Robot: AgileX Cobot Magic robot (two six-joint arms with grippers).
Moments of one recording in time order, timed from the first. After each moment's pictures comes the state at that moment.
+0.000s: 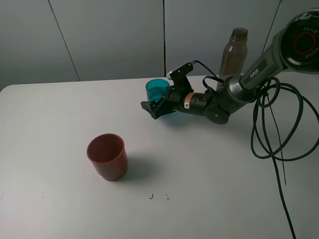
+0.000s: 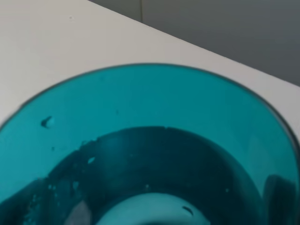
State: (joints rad) left arm -0.11 0.00 -0.51 0.02 1.09 0.00; right arm 0.43 2.42 -1.22 -0.55 -0.78 0.32
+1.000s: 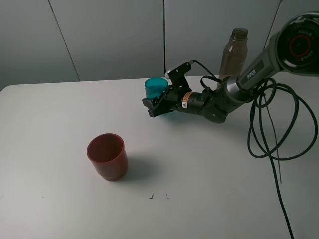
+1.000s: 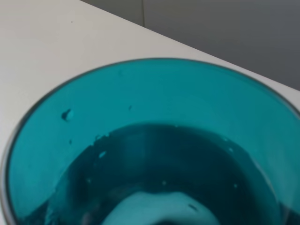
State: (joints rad) left arm -0.11 0.00 -0.51 0.02 1.09 0.01; right arm 0.44 2.43 -1.25 -0.56 -0.77 0.33
